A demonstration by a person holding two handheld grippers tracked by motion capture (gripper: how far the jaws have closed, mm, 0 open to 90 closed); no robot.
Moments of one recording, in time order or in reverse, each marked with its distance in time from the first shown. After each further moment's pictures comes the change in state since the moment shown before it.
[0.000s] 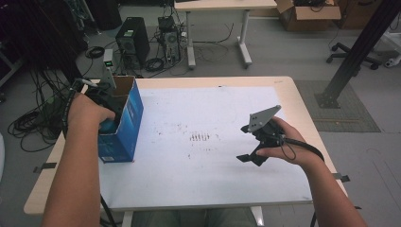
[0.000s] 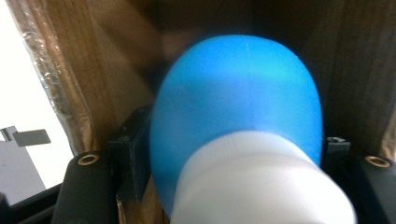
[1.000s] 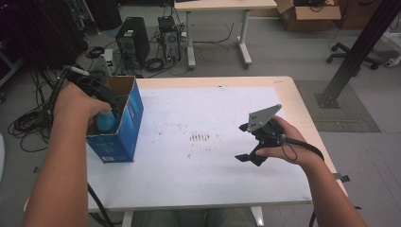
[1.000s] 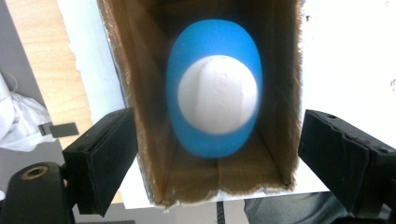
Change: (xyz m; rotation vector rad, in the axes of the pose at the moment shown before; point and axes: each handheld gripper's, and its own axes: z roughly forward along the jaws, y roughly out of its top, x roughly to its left) left arm -0.011 -0.024 -0.055 -0.076 0.041 0.045; right arm 0.006 0.010 -0.006 -0.023 -0.004 -0.032
